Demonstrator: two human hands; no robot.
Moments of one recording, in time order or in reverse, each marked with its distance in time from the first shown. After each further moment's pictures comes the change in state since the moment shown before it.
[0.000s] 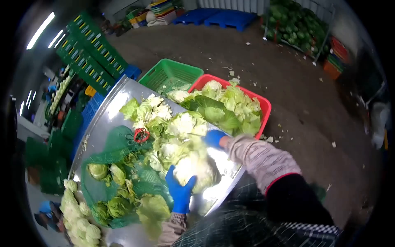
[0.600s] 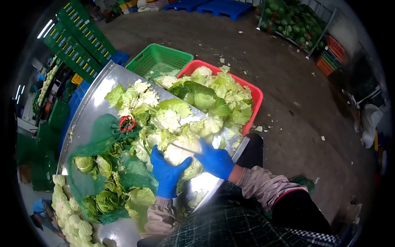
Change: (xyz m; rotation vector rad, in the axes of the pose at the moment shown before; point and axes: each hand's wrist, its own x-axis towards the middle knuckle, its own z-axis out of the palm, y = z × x) left_hand 0.043 0.041 0.007 0.270 -0.032 -0.107; right_hand -0.156 -0.103 -0.038 0.123 0.315 0.063
